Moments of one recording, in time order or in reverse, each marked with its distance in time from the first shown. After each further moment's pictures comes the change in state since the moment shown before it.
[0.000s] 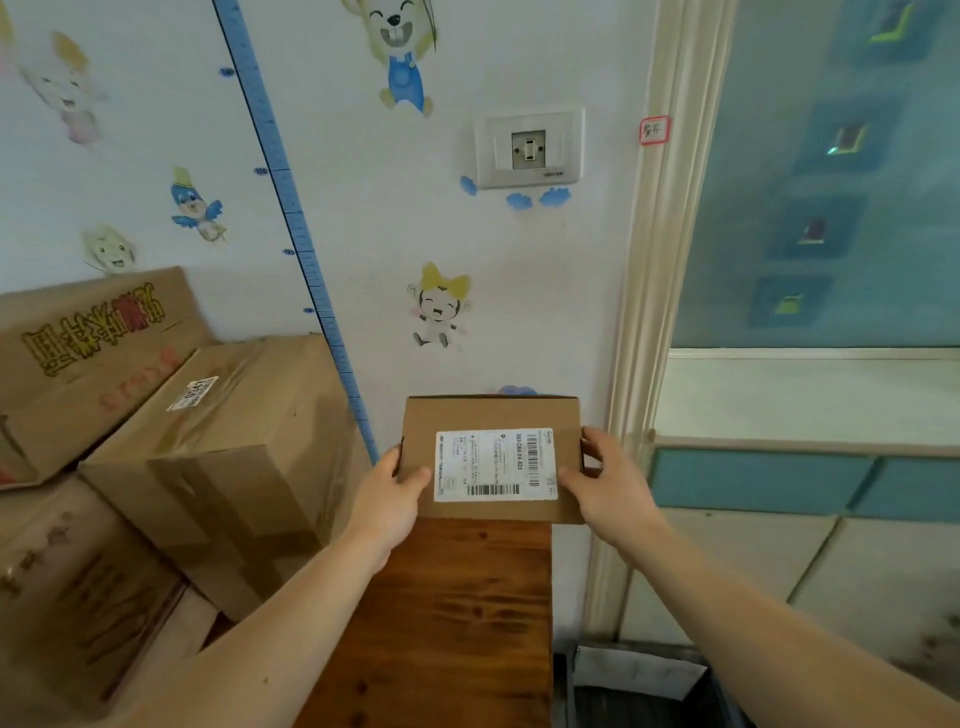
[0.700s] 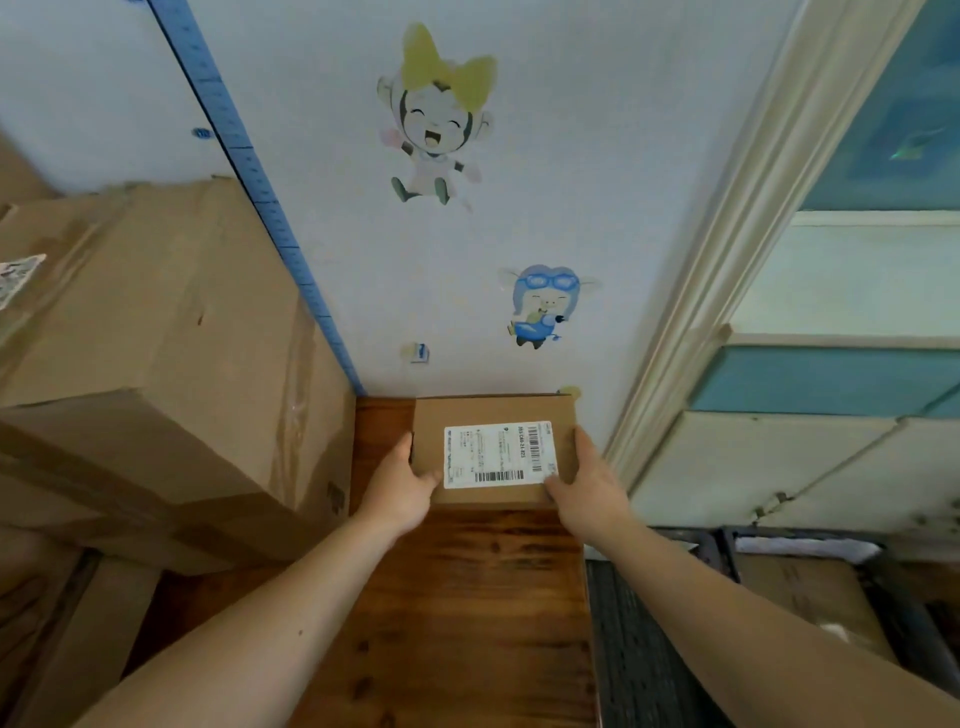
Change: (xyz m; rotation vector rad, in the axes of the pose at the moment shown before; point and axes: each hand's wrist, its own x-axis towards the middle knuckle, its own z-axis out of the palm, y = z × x) left_hand 0.097 -0.140 0.033 0.288 -0.245 -0.230; right_hand 0.050 0.112 0.114 -0.339 -0.126 0.303
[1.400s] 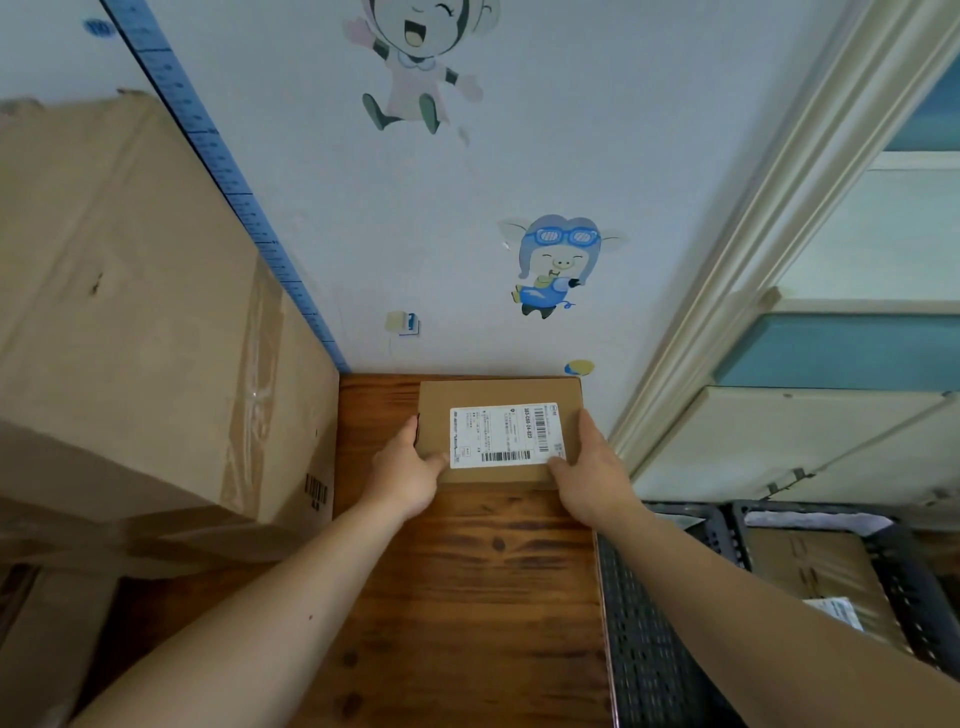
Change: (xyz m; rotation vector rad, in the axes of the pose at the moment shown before) left_hand 0.066 -0.041 0.029 0.047 -0.038 -0.054; right_hand 0.050 0.026 0.029 0.000 -0.028 0.040
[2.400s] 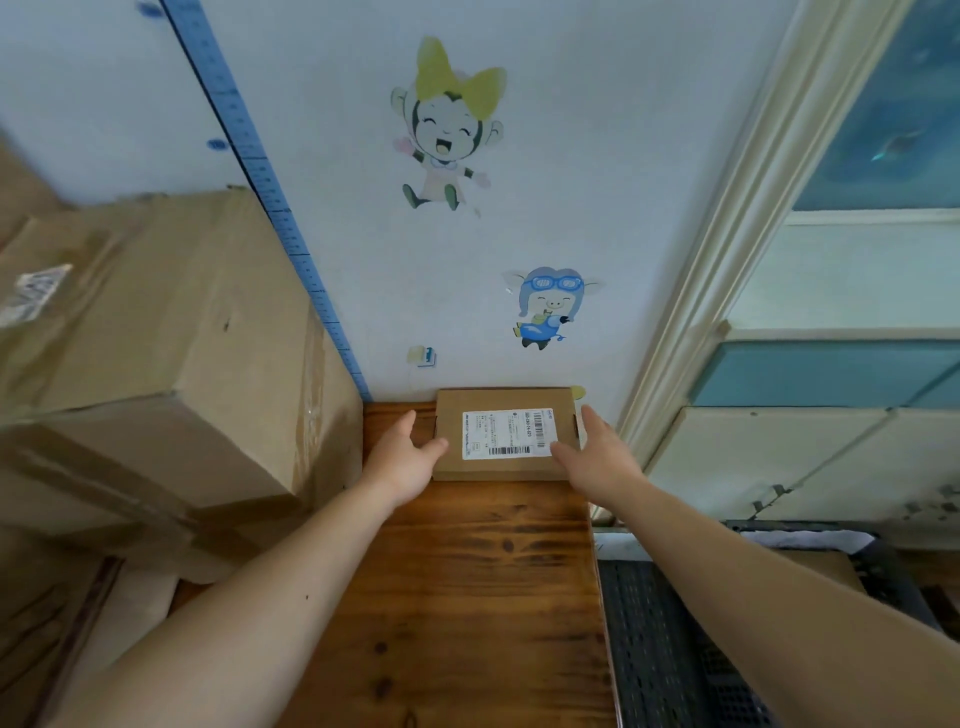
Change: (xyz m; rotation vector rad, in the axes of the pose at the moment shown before) left_hand -0.043 0.037 -0.050 0.023 0.021 0.091; right_hand -0.049 -0.053 -0.042 -0.025 0.055 0.006
